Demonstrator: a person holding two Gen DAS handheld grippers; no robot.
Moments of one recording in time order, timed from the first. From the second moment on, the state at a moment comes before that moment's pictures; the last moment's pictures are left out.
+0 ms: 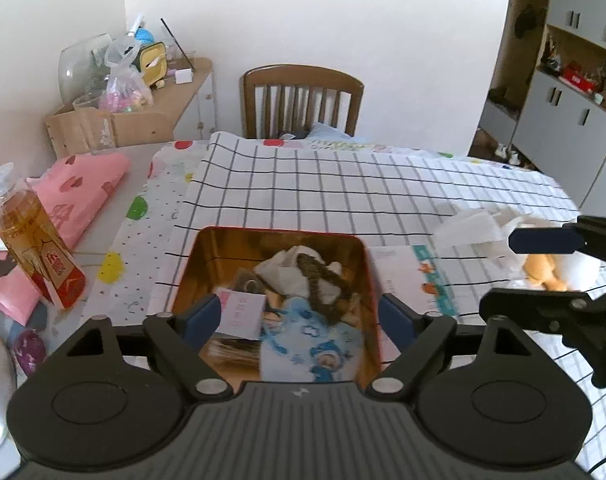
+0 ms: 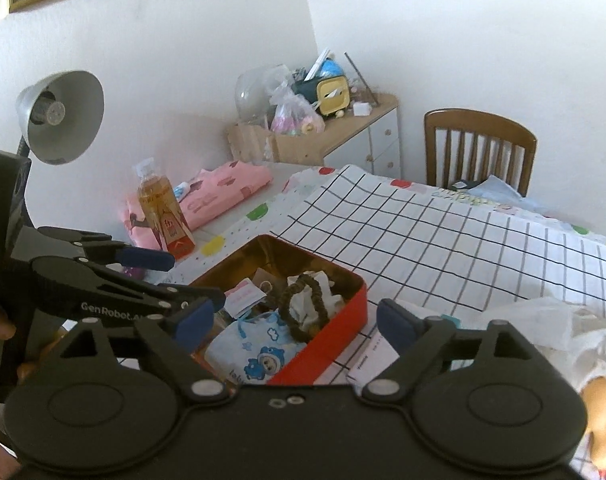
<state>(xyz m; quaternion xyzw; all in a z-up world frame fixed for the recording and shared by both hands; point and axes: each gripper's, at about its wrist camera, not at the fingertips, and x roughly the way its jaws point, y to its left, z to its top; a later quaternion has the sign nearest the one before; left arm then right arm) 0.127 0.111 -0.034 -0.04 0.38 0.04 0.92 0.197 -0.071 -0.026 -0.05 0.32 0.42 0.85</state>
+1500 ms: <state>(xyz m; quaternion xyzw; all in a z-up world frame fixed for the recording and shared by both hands) 0.195 -0.089 -0.104 0.02 0.38 -0.15 0.91 0.209 -0.297 -0.082 0.02 0.37 0.17 0.92</state>
